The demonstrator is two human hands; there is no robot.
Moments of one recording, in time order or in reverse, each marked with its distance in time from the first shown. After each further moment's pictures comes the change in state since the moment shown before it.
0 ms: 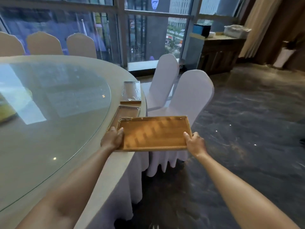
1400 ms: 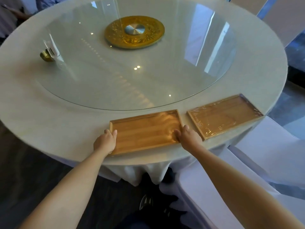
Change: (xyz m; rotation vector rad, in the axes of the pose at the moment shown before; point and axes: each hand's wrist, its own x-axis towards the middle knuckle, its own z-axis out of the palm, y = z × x) left_hand 0.092 0.011 0.111 0.060 0.321 -1.333; right_hand 0.325 -0.194 0.252 -0.650 -1.001 -1.261
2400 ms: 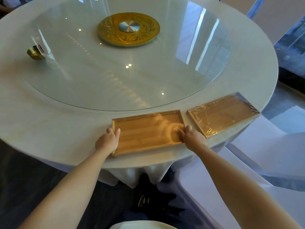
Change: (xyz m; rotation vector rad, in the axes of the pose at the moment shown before) left_hand 0.015 0.010 0.000 -0.023 -0.021 0.101; right_hand 0.003 0.011 0.001 -0.141 0.016 0.048
